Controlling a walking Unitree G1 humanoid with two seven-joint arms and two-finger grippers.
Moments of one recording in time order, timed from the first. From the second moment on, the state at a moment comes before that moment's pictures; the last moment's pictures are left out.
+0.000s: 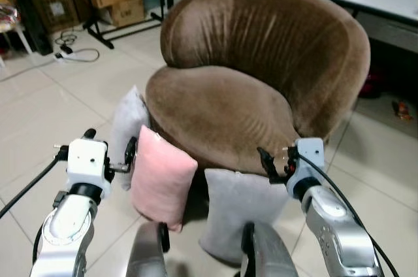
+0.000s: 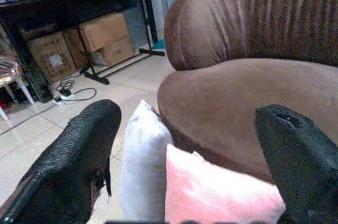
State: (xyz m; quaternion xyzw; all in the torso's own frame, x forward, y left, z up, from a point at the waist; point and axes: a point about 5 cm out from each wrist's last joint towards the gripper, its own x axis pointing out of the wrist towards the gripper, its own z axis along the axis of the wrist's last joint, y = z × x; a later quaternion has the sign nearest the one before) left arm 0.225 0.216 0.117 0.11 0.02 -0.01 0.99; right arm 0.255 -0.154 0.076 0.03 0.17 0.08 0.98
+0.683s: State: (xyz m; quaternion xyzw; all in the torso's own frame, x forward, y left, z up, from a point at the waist) left arm 0.232 0.230 0.119 0.12 0.02 -0.01 0.99; right arm 0.265 -0.145 0.075 0.03 0.17 0.11 0.98
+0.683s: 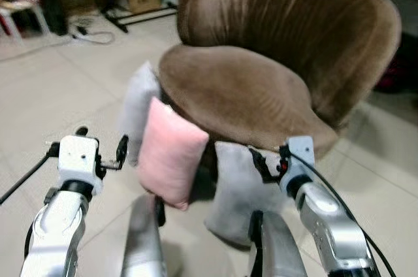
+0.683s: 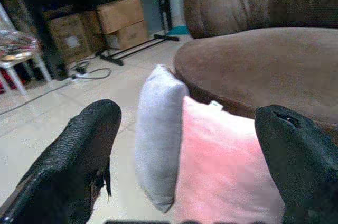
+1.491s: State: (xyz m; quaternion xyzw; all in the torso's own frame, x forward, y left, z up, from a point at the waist) left arm 0.239 0.214 0.134 0.13 0.04 -0.18 0.97; right arm 0.342 -0.118 0.064 0.07 0.19 0.08 0.97
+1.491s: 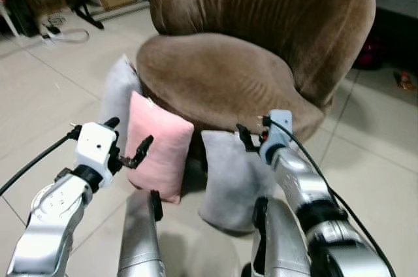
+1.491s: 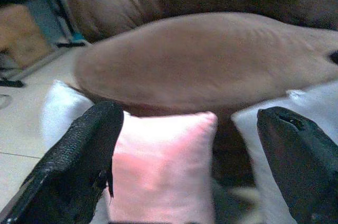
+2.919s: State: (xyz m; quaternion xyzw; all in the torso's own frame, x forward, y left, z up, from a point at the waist) left arm 0.161 0.219 0.176 0.15 0.13 -0.23 0.95; right arm 0.355 -0.097 0.064 -0.07 0.20 -0.02 0.98
